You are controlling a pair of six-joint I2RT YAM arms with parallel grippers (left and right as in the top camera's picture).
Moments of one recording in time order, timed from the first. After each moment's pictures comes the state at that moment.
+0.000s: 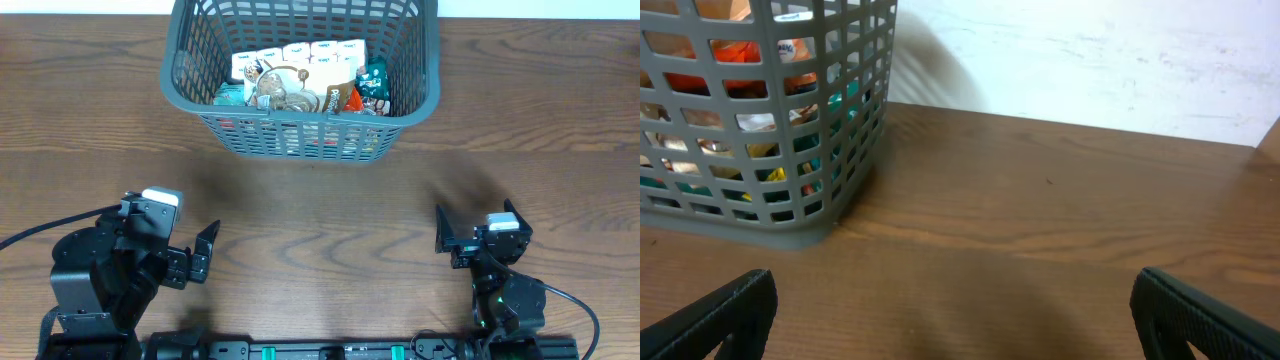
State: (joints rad) left arm 0.01 0.58 0.96 -1.02 0.18 0.22; right arm 0.11 0.01 0.06 -0.19 0.06 -0.07
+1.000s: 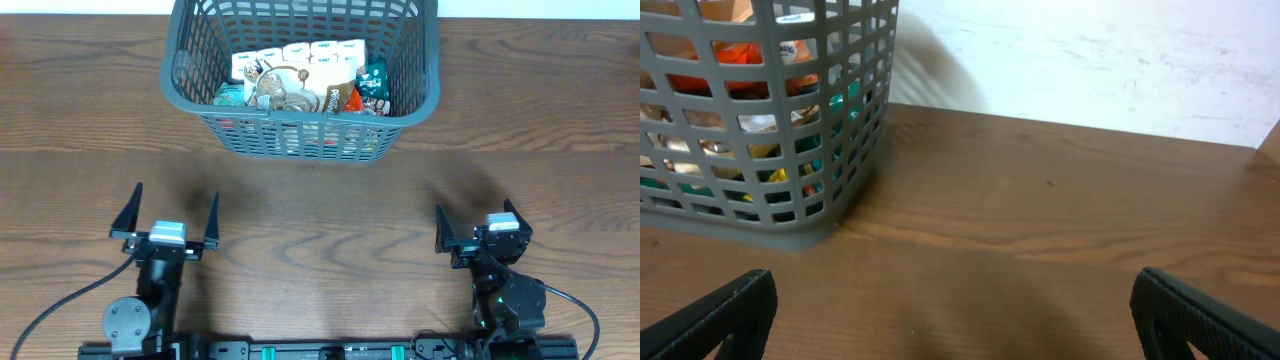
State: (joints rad) left arm 0.04 0.04 0.12 0.05 0.17 0.19; right arm 0.11 0.01 0.06 -0.19 0.06 -0.07
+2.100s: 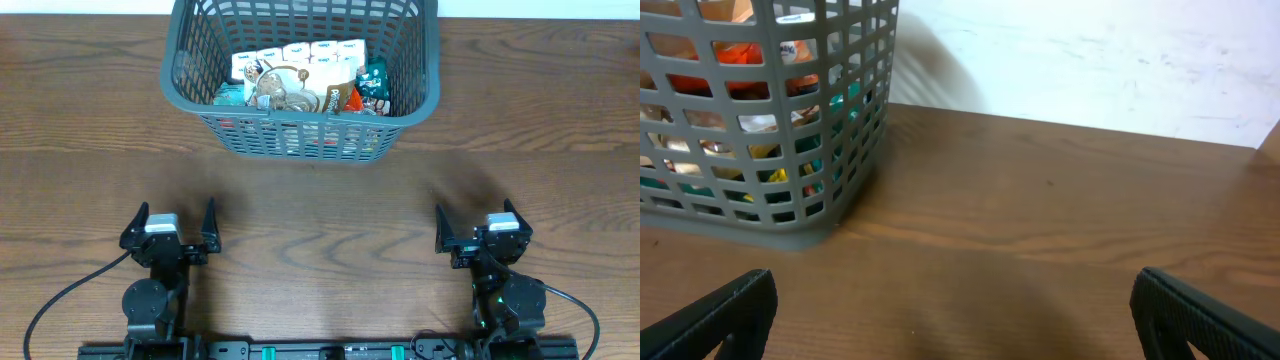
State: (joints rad) left arm -0.01 0.01 0.02 -0.12 -0.03 -0.01; right arm 0.11 0.01 0.06 -0.19 0.06 -0.07
